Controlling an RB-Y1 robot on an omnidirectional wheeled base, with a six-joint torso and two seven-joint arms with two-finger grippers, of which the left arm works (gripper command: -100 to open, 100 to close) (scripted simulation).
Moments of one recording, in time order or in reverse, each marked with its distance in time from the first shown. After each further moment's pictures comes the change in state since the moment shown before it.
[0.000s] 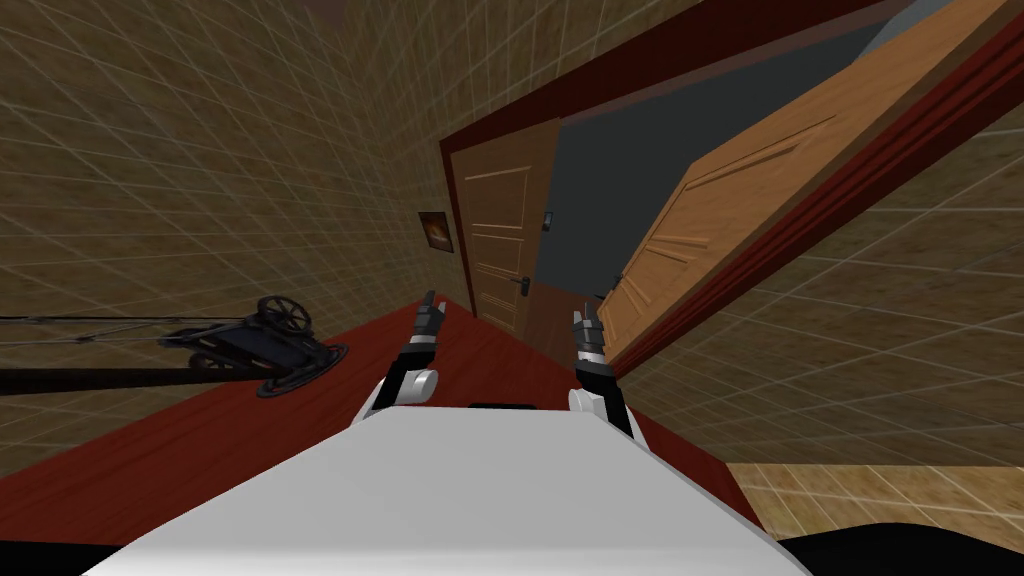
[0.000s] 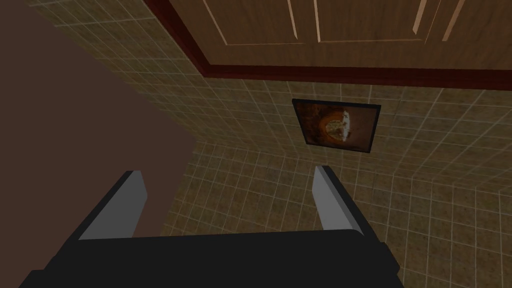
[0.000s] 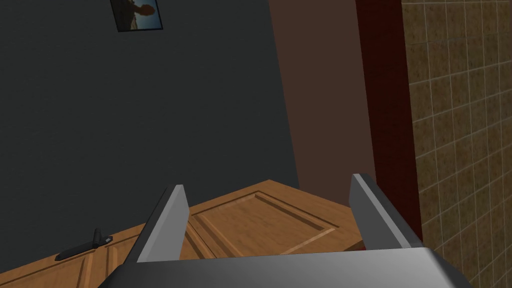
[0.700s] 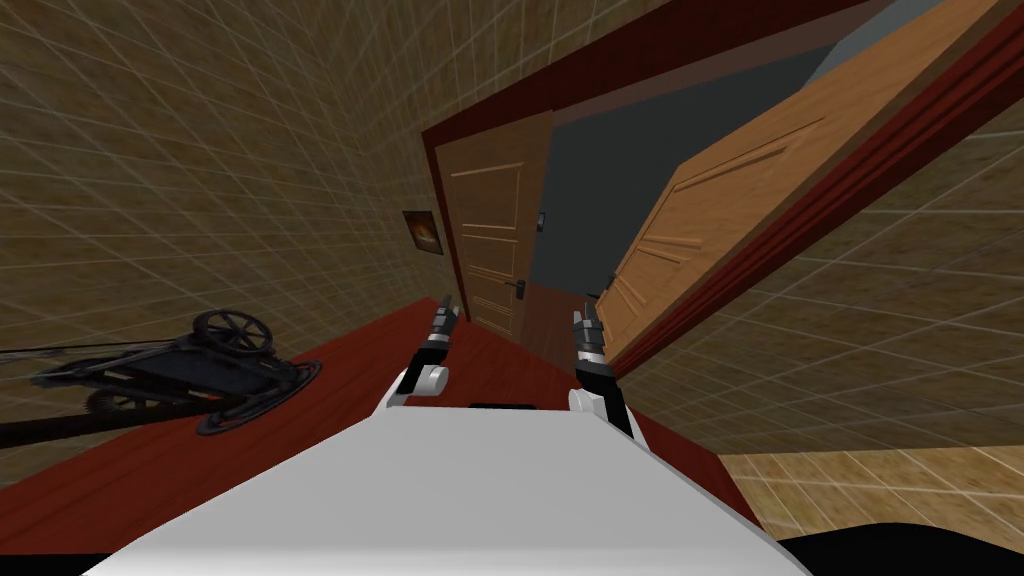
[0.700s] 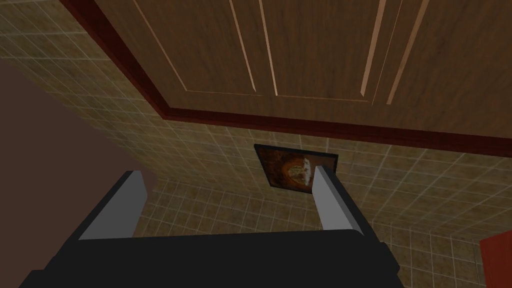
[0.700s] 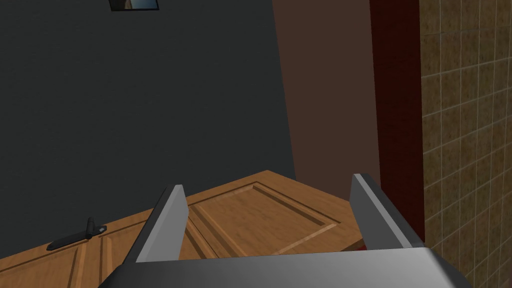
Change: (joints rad) arm -0.084 0.015 -0.055 0.154 -0.005 0.021 0.028
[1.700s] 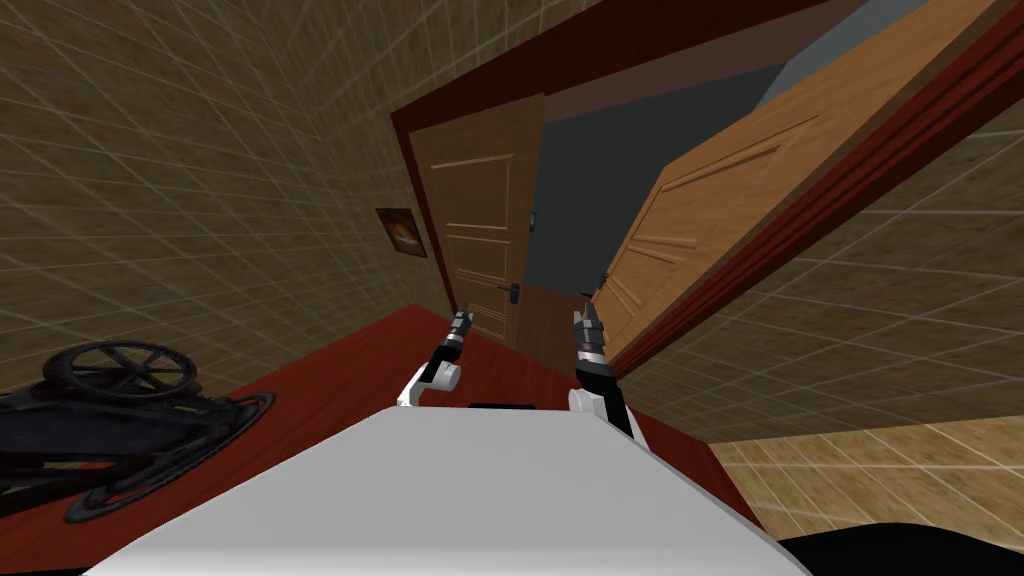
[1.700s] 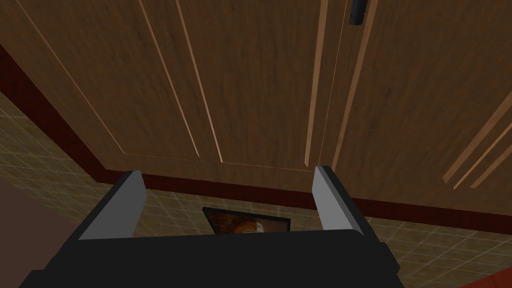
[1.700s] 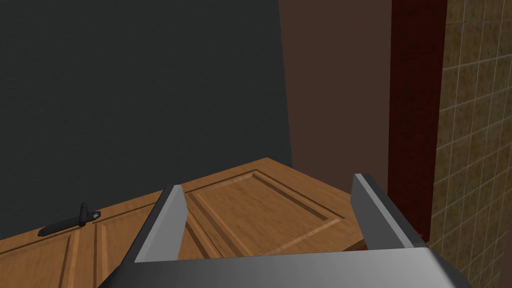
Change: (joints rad) arm -0.102 0.008 -0.077 0.196 -0.008 0.030 0.035
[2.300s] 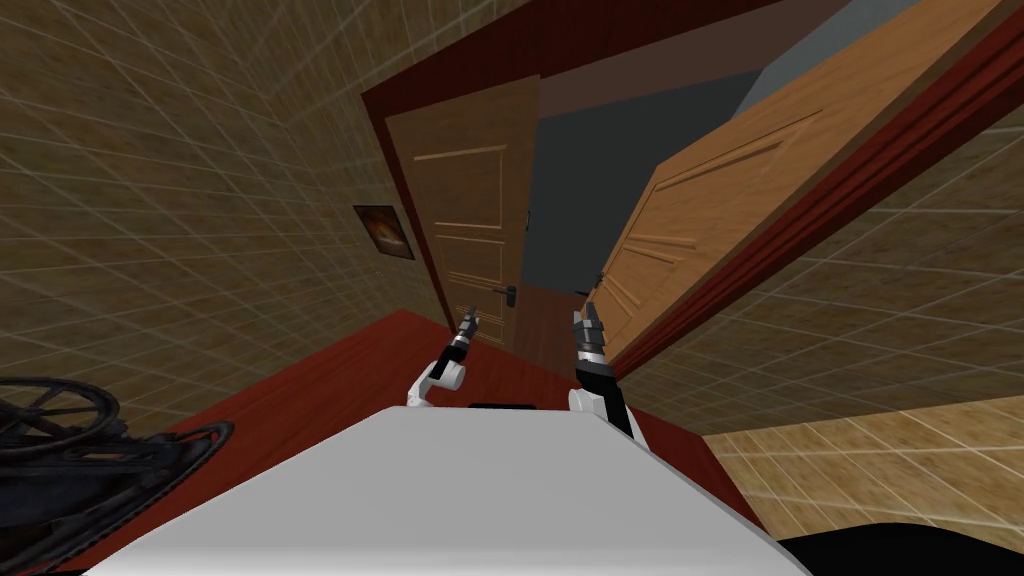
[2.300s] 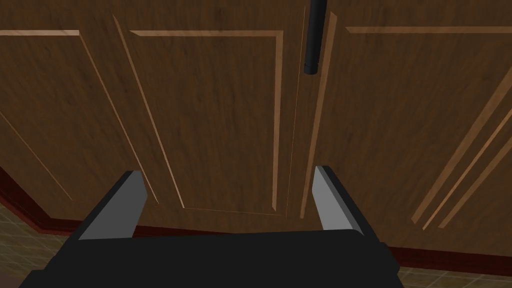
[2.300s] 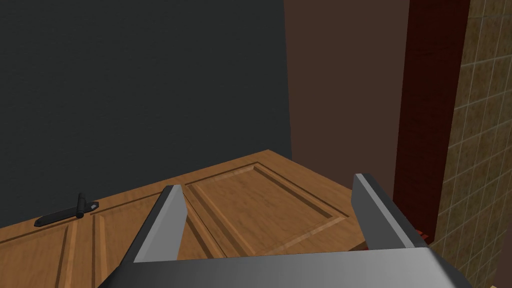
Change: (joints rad) arm -0.067 0.018 -0.045 0.141 0.001 0.002 0.033
